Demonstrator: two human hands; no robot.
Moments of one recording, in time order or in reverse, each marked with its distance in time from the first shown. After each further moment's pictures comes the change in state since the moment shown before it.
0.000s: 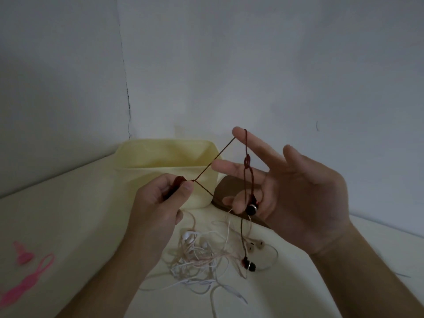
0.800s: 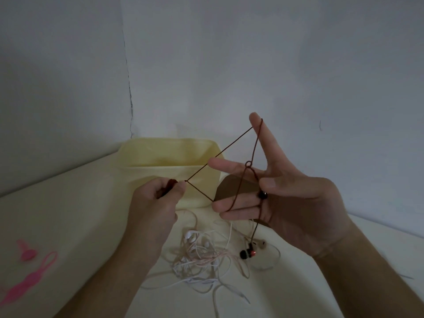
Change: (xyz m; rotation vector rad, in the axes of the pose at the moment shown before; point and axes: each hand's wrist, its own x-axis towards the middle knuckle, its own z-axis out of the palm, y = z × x) left_hand 0.010 -0.009 -0.007 0.081 0.139 -0.128; right_hand -0.001 0.000 0.014 -0.152 0.041 -0.019
